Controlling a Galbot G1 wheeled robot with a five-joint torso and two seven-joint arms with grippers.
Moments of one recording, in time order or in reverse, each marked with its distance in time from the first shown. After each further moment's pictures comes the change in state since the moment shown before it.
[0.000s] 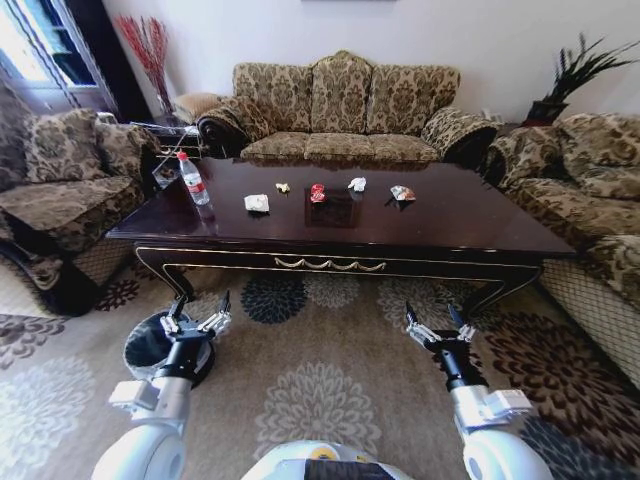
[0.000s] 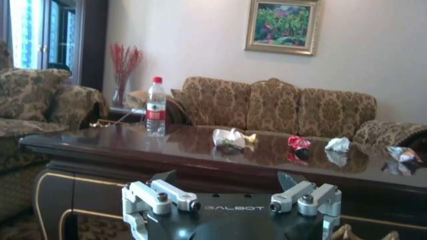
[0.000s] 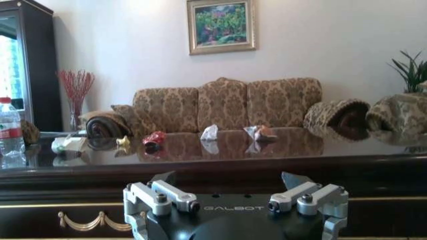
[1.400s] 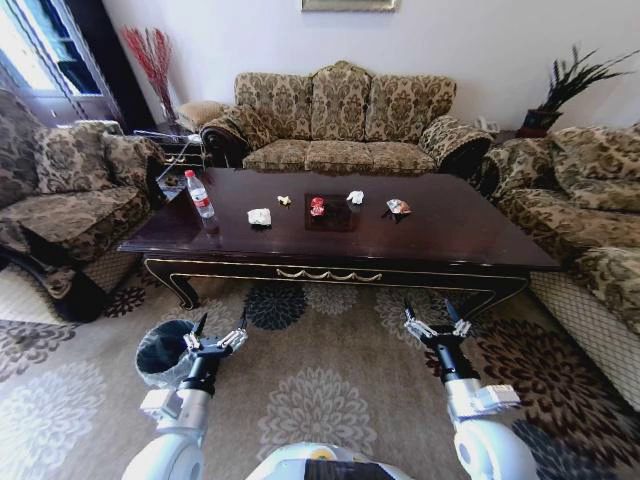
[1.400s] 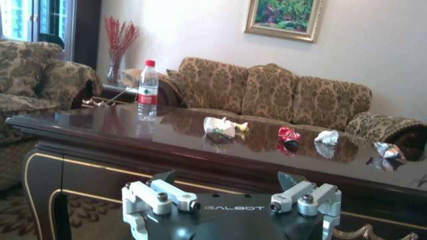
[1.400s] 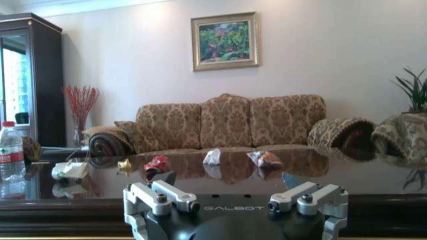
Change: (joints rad) left arm 0.006 -0.015 0.077 0.080 0.012 -0.014 -0.003; right arm 0.060 -0.004 -0.019 -0.085 -0.009 0.076 -0.022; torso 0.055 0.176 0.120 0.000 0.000
